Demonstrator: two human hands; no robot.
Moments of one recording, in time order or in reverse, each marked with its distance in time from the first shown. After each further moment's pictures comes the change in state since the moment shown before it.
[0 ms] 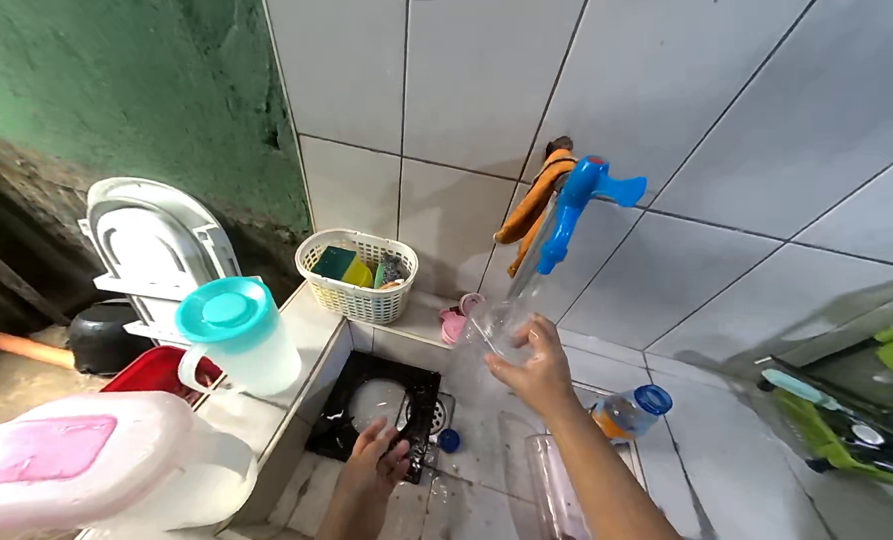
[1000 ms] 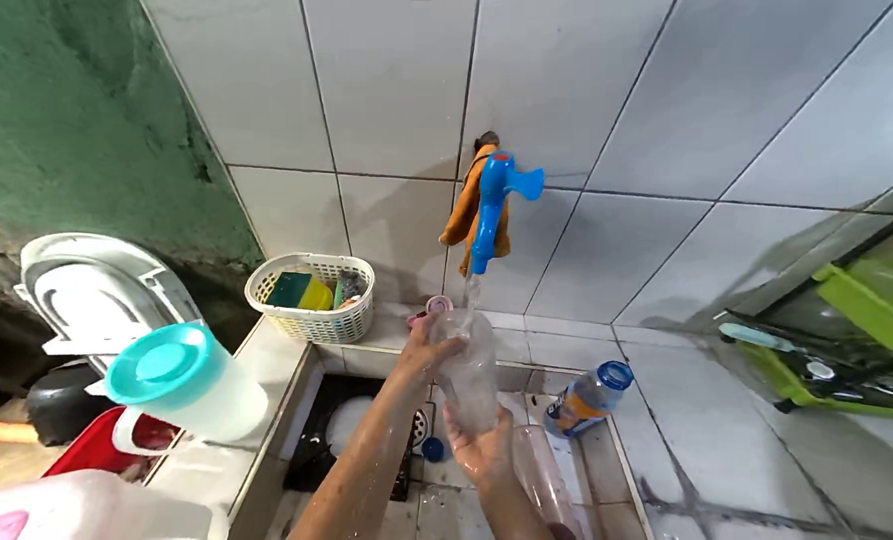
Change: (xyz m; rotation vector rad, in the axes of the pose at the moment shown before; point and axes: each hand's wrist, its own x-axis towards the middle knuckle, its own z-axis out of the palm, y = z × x) left_hand 0.047 0.062 0.161 0.462 -0.545 0.327; right_hand -0.080 0.036 0.070 1.720 0.535 1.166
